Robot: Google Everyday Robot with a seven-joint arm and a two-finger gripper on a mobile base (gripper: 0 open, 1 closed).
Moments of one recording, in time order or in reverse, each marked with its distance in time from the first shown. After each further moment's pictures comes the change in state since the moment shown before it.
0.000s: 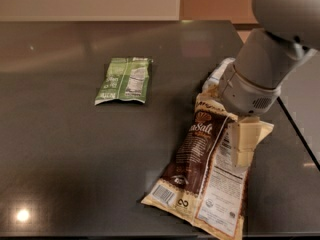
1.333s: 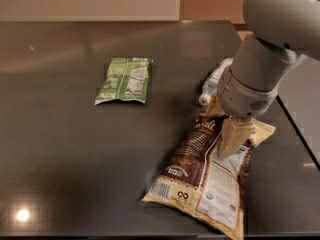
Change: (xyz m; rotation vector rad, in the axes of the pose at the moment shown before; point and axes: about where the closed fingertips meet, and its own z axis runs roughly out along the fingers) arm 0.011 -0.004 0.008 0.004 0.061 -0.013
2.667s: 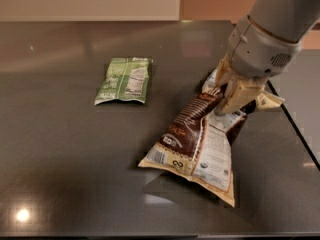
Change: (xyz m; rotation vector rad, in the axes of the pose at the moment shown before) arm -0.022 -0.012 -0.080 0.047 -0.083 -0.032
